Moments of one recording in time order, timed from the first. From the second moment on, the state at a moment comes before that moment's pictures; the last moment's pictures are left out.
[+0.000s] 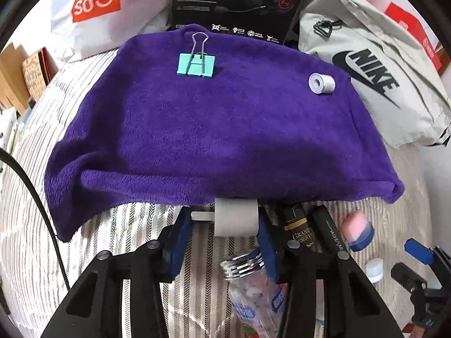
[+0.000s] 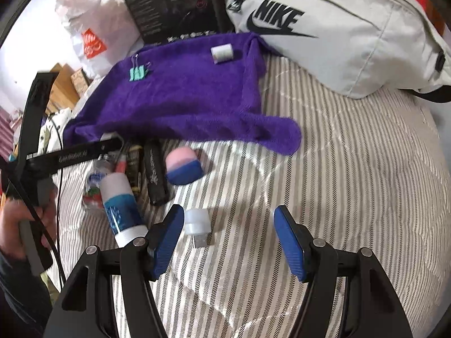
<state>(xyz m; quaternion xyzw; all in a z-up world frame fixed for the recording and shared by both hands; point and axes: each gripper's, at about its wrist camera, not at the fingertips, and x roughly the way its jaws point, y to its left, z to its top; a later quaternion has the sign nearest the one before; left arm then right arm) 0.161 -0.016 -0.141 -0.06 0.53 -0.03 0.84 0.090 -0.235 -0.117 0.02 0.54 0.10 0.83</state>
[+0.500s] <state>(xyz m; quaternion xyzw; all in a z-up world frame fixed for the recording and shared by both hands) 0.159 -0.018 -0.140 -0.04 0.53 -0.05 0.85 0.082 -0.205 -0.143 -0.05 0.53 0.12 0.84</state>
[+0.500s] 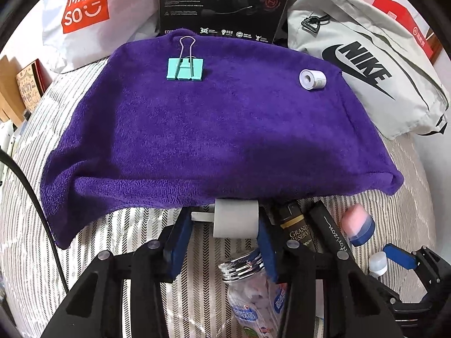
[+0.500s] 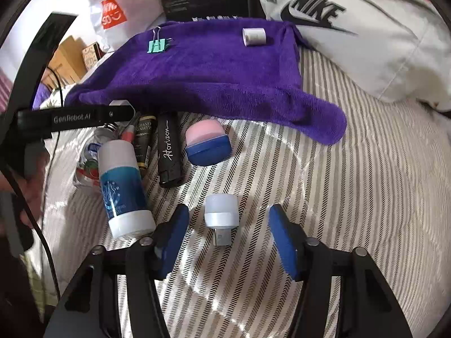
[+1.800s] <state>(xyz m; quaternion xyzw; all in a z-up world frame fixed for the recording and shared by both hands) 0.142 -0.007 -0.118 -0.02 0.51 -0.06 0.86 0.082 -0.212 -0.080 -0.06 0.47 0.11 0.87</state>
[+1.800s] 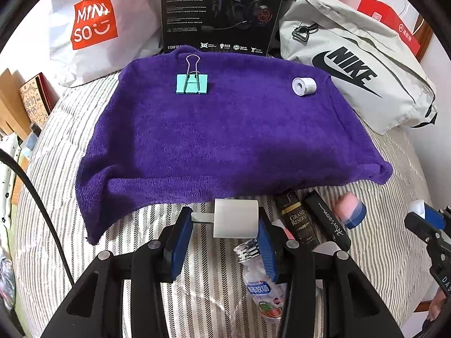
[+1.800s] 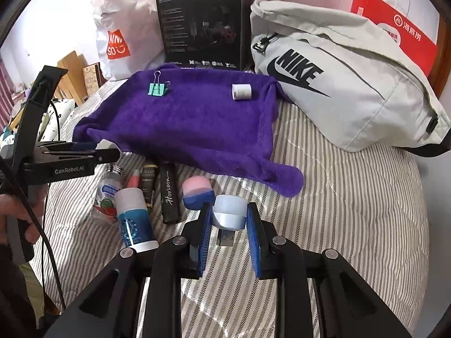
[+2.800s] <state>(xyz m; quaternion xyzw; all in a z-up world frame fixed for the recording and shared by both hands) 0.145 0.015 -0.093 -0.04 0.49 -0.09 0.87 0.108 -0.216 -0.079 -0.04 0.47 0.12 0.87</state>
